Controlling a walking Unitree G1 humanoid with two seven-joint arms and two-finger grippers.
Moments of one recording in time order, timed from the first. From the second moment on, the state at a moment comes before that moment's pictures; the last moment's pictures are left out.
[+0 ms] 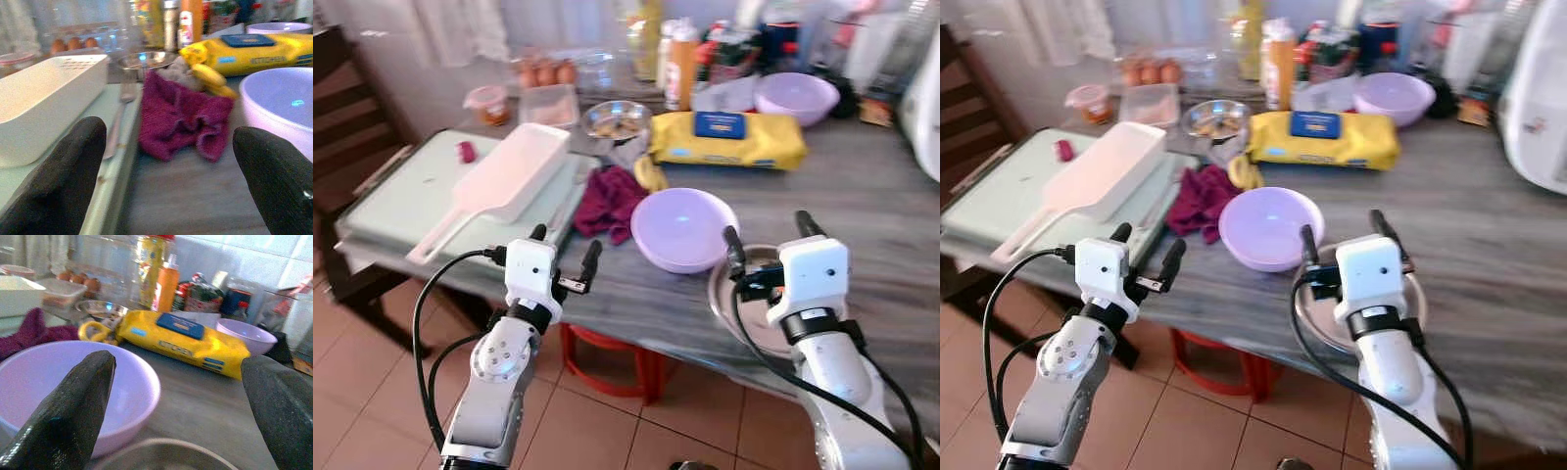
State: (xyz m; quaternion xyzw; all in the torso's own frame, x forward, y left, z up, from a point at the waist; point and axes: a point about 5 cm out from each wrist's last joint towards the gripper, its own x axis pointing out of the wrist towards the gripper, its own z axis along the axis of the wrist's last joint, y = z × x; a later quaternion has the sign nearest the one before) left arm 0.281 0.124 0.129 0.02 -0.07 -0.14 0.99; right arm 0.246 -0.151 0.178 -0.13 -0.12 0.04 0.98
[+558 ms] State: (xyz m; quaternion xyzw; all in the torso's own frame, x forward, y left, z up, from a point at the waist) left arm 0.282 0.126 0.126 0.04 -0.05 -0.13 0.99; right arm 0.250 -0.146 0.175 -0.12 -0.12 0.05 0.98
